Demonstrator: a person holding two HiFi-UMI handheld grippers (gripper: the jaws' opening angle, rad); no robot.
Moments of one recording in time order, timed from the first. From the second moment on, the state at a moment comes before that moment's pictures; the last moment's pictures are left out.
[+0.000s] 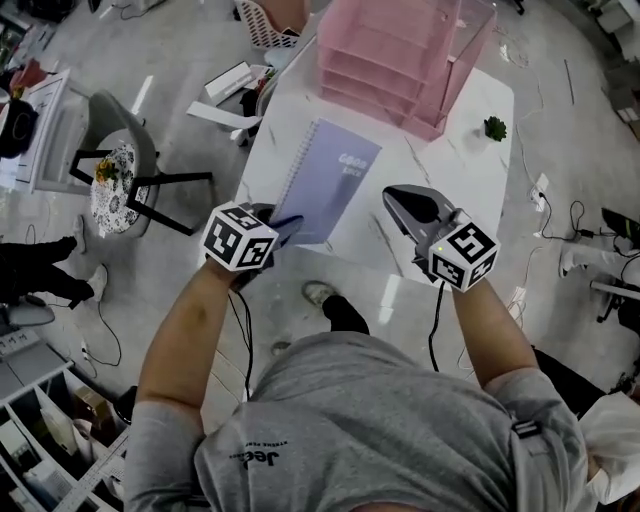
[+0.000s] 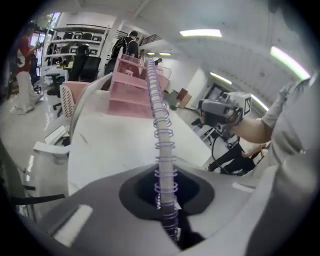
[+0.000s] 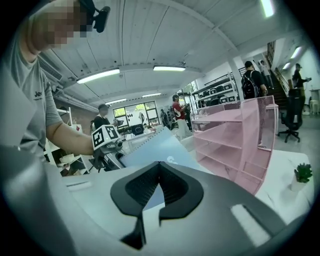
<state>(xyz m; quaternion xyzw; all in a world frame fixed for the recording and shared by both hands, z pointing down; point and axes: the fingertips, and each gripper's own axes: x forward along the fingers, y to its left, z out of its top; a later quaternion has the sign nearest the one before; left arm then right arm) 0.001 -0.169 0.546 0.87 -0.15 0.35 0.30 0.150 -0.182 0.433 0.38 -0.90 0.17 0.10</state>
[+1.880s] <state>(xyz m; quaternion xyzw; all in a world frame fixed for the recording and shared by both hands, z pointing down) 0.115 -0.332 0.573 0.82 -0.03 0.22 0.53 0.180 -0.305 0.562 0.28 -0.75 0.58 -0.18</state>
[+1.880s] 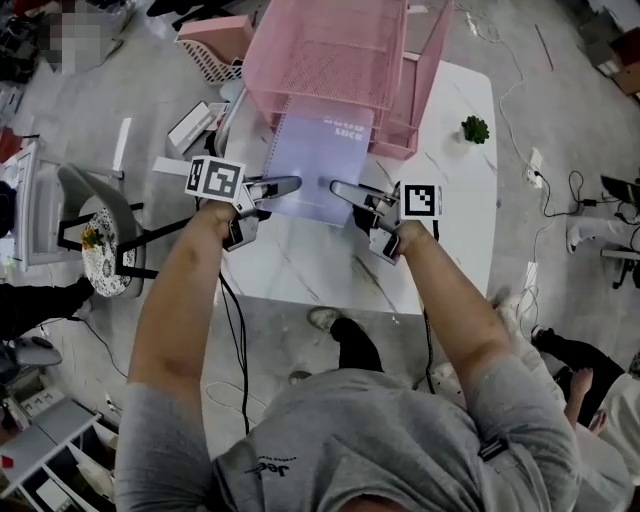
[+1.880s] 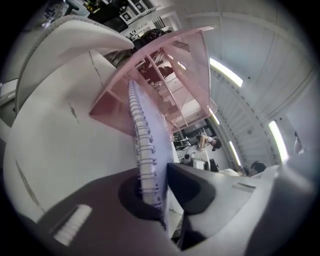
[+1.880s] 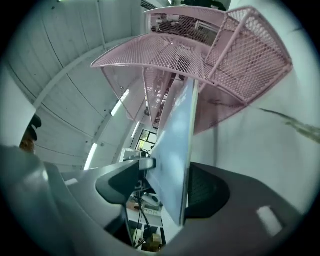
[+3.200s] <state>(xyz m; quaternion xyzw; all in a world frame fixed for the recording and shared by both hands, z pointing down) 0.156 -0.402 0.582 0.94 -0.07 0.34 0.09 0.184 -0.186 0.548 0.25 -0.81 0.51 -0.13</state>
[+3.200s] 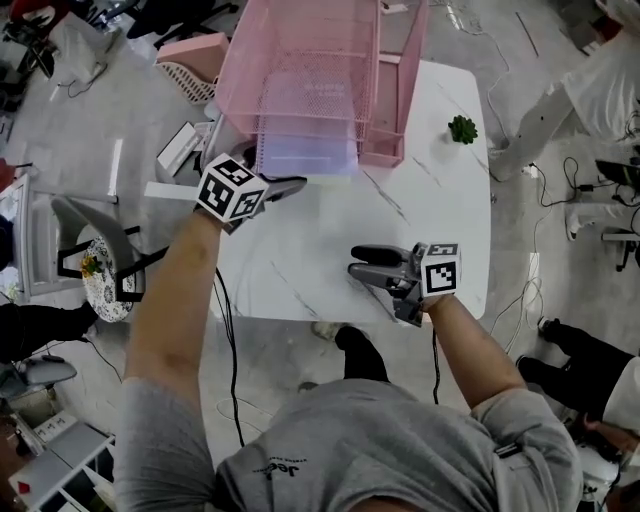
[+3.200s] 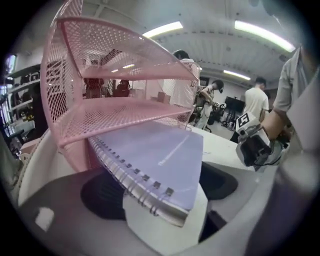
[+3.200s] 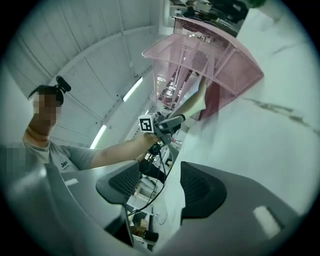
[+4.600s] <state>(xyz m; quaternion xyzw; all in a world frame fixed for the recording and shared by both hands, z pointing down) 0.023 -0.327 0.479 0.92 -0.34 0.12 0.17 0.174 -0.289 0.450 0.37 -0.89 0.26 -0.02</state>
